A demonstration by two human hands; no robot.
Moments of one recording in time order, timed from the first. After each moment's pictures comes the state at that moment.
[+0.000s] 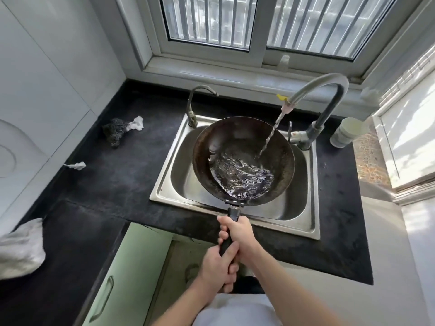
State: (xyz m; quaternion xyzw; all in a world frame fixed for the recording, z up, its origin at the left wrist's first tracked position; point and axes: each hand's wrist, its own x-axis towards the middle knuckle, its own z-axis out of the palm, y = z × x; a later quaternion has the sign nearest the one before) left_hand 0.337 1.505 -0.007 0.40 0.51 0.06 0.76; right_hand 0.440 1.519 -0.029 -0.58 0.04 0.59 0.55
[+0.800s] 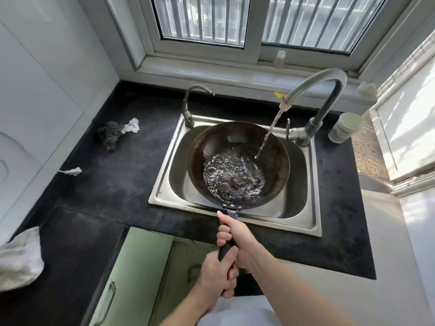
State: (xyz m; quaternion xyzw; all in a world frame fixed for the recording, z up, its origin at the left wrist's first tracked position) left_hand 0.327 1.507 -0.009 0.38 0.50 0.04 0.78; right_hand 0.440 1.523 -0.025 -0.49 0.18 0.67 0.53
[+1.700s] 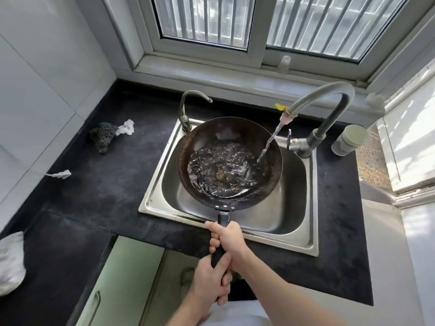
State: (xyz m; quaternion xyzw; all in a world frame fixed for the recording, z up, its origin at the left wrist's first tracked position) left_hand 0.355 1.521 -0.017 0.39 0.51 0.08 0.76; right_hand 0.460 1.546 -0.032 -0.58 0.00 0.62 0.53
